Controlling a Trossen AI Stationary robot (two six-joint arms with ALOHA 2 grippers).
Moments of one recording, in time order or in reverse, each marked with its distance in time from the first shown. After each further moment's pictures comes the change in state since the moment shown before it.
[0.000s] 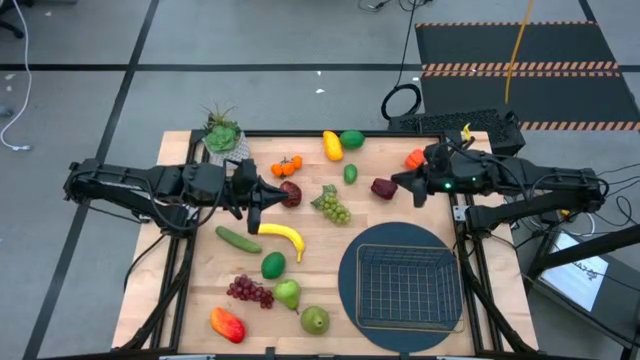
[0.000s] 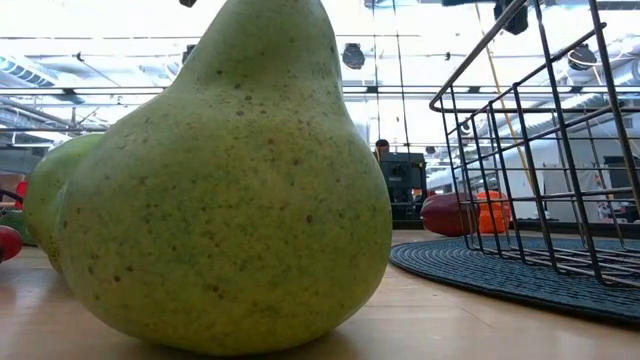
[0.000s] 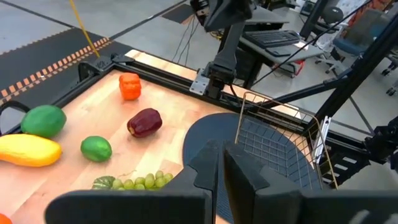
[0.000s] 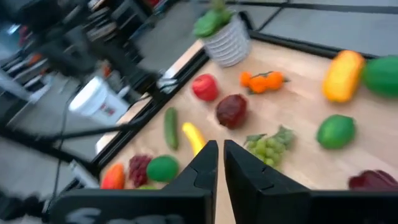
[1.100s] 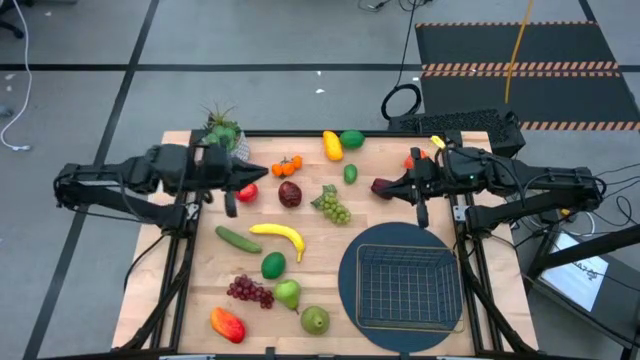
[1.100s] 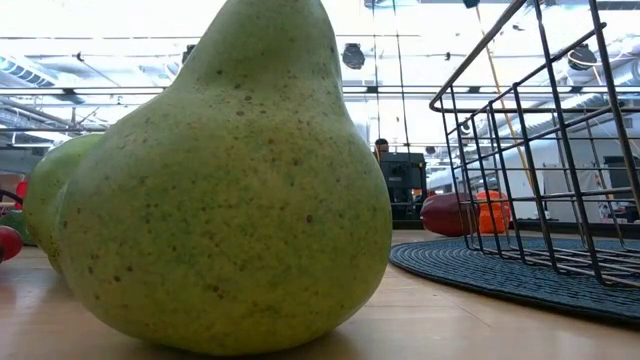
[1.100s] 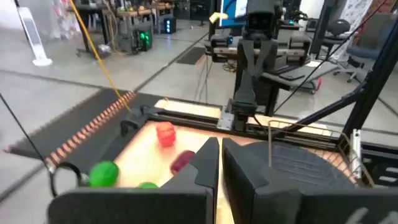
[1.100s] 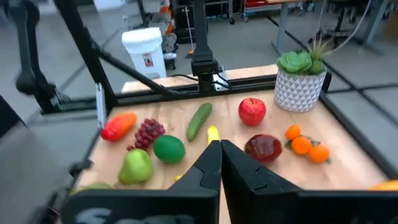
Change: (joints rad) left arm 0.078 -0.156 0.002 -0.005 -0.003 0.257; right arm 0.000 0.043 0.000 0.186 -0.264 -0.639
